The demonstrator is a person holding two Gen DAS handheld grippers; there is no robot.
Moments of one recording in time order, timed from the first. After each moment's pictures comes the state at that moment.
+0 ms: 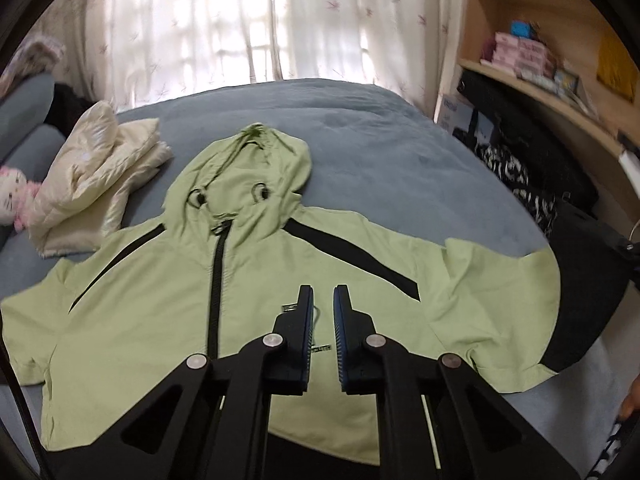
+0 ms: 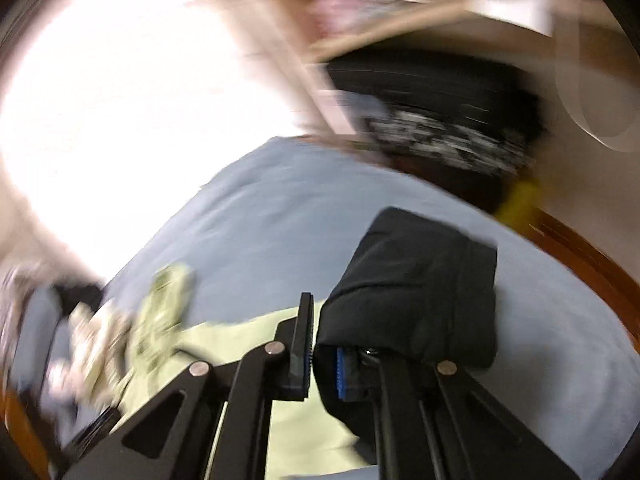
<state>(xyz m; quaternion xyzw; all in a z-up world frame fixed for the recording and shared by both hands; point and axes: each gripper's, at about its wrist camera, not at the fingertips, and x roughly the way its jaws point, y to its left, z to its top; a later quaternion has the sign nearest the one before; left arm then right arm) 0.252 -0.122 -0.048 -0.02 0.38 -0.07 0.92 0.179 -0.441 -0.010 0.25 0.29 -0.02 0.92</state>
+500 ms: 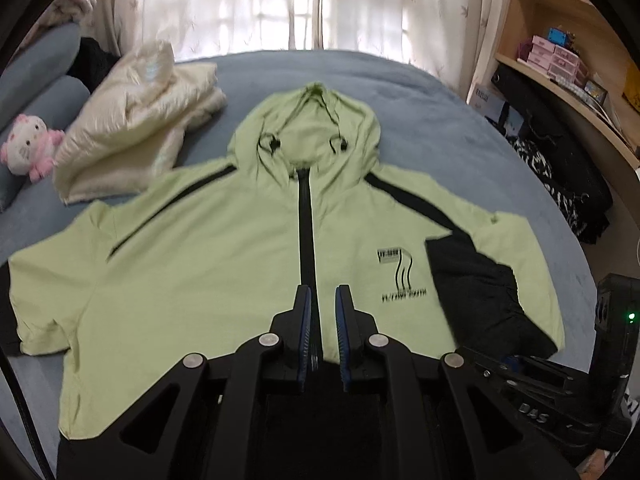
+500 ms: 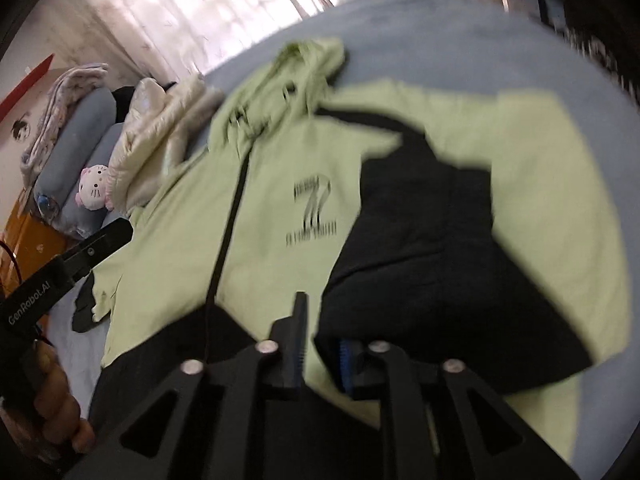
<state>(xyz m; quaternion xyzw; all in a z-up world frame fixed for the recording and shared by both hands) 0.237 -0.026 -0.088 -0.04 0.44 -0.04 0.90 0.194 -0.240 -0.135 0.19 0.51 0.15 0.83</state>
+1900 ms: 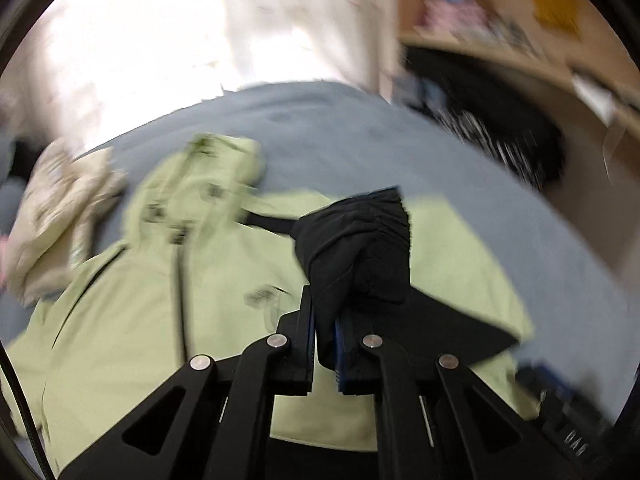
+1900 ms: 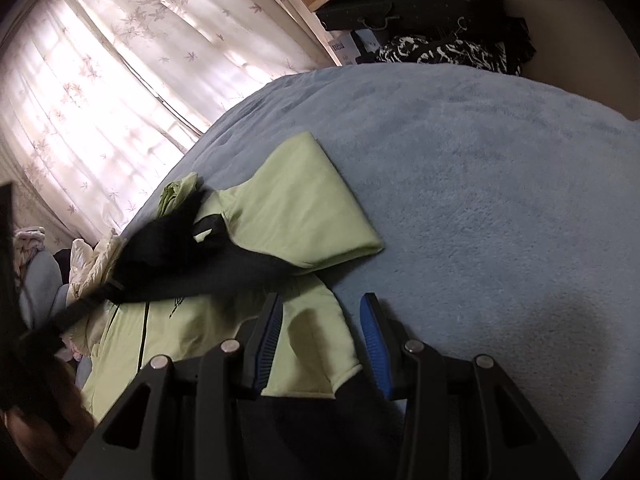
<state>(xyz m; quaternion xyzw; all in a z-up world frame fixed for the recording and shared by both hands) 0.237 -0.140 -0.086 0.05 0.36 -0.13 0.92 0.077 -0.343 -0.154 0.30 0.33 -0.08 0.89</state>
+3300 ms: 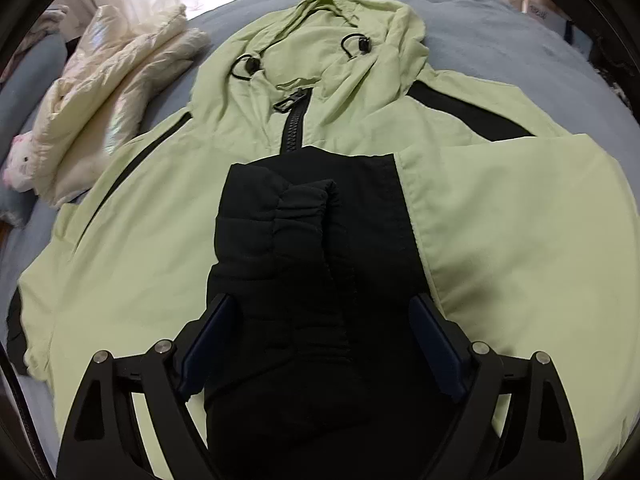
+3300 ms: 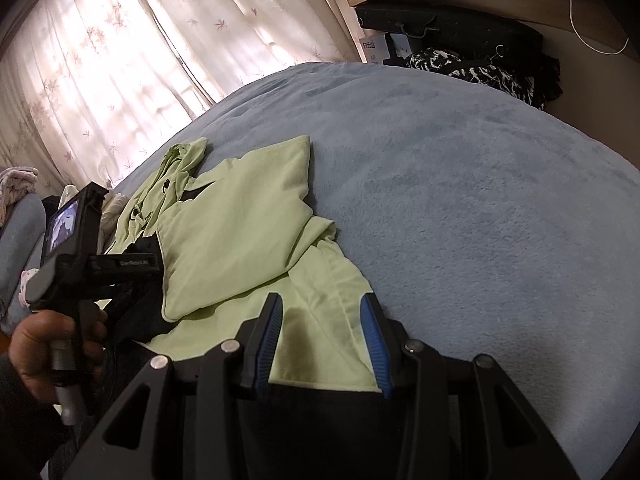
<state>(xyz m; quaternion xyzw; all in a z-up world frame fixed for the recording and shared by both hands) 0.342 -0.077 -0.188 0.05 0.53 0.04 0.84 0.091 -0.311 -0.156 0.22 0.36 -0.08 0.91</state>
